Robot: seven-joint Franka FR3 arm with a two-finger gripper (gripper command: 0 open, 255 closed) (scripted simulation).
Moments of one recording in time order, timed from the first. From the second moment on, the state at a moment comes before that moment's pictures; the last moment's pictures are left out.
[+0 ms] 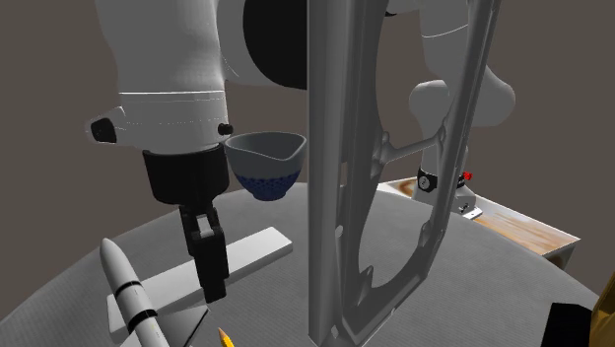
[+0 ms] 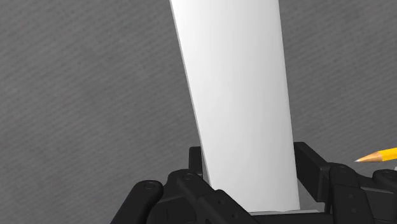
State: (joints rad) arm 0.16 0.49 0.19 -1.66 -0.08 2.15 0.22
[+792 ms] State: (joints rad) arm 0.15 0.43 0.19 -1.61 -0.07 2.03 0.21
